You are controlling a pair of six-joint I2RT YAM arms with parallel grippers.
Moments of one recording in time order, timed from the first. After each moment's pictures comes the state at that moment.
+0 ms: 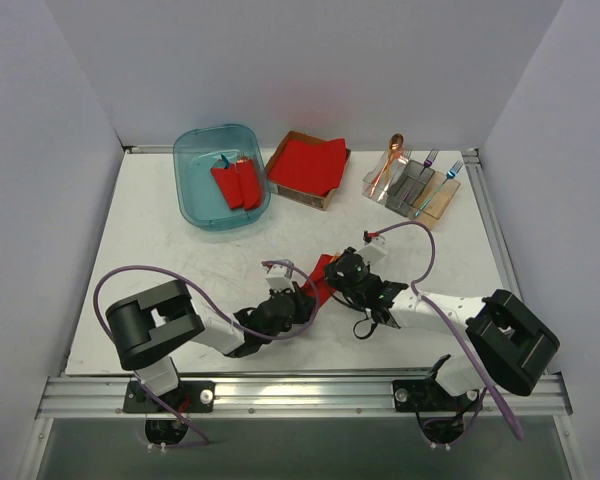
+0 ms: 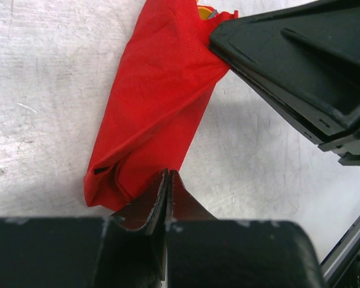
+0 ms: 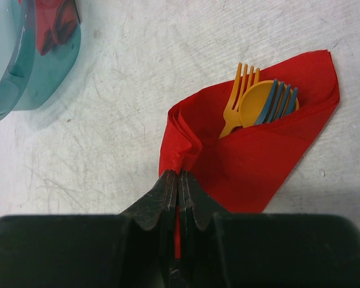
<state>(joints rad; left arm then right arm) -1.11 1.69 0.47 0.81 -0.44 -0.91 0.81 1.40 0.53 0.26 0.44 1.07</state>
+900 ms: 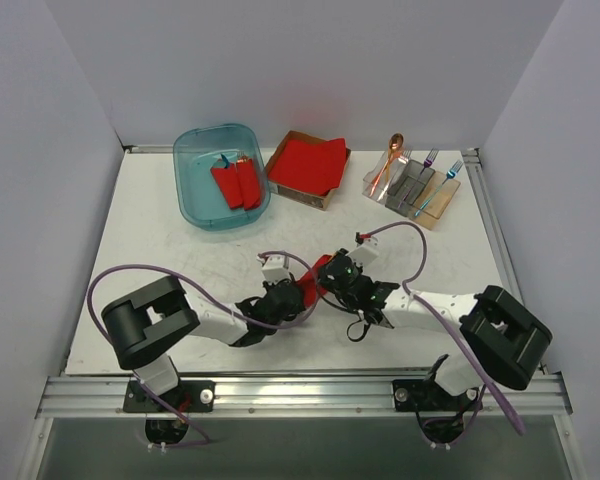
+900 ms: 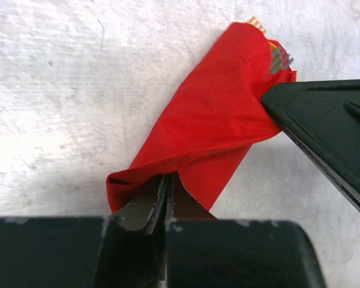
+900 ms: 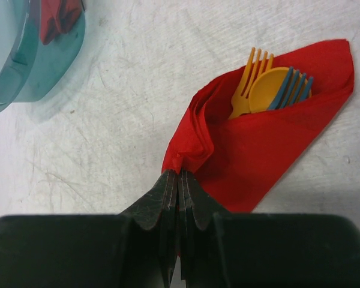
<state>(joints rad) -1.06 1.68 0.55 0.56 -0.56 -0.90 0.87 1.42 0.55 0.24 0.49 1.10</state>
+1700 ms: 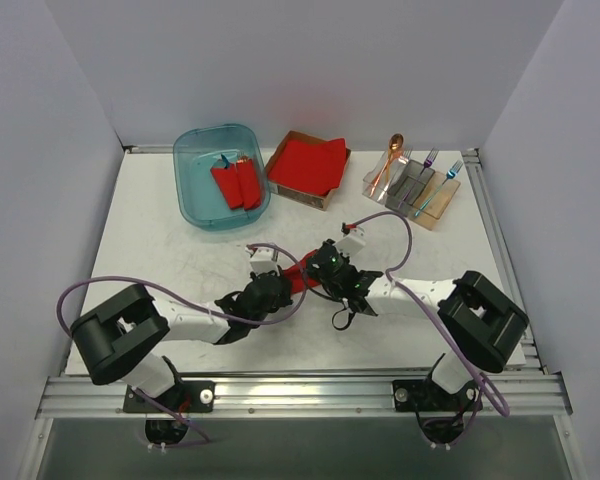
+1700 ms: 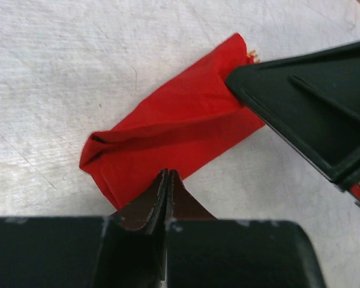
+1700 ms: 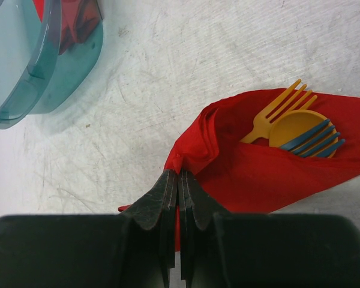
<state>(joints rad) -0.96 1.51 0.49 0.52 -0.49 -0.74 0.87 1.57 0.71 0.24 0.50 1.09</state>
